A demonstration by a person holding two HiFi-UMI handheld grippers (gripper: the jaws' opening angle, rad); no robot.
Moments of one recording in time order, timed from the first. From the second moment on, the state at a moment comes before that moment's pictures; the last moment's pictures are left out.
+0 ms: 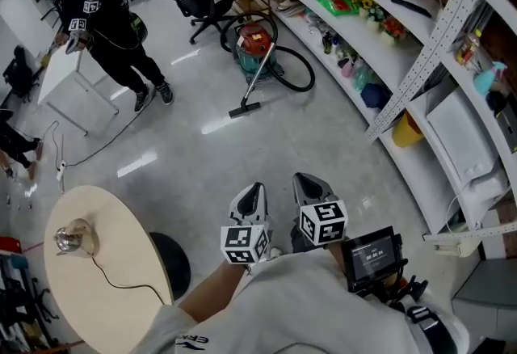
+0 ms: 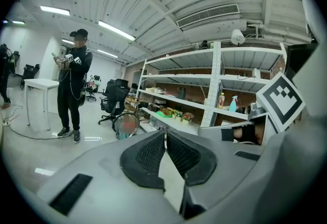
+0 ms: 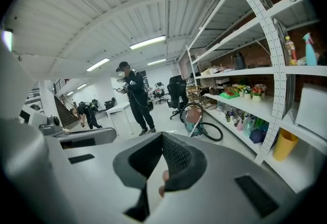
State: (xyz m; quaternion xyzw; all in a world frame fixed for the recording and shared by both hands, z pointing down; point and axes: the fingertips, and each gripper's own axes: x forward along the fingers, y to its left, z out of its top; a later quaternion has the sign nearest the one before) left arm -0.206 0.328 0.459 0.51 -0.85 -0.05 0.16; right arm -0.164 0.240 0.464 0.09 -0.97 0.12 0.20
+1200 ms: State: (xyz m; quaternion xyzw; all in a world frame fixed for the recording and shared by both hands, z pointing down) left arm -0.415 0.058 0.456 0.48 -0.86 -0.02 0.16; right arm -0.374 -0.035 0.472 0.06 -0.97 0.15 0.19
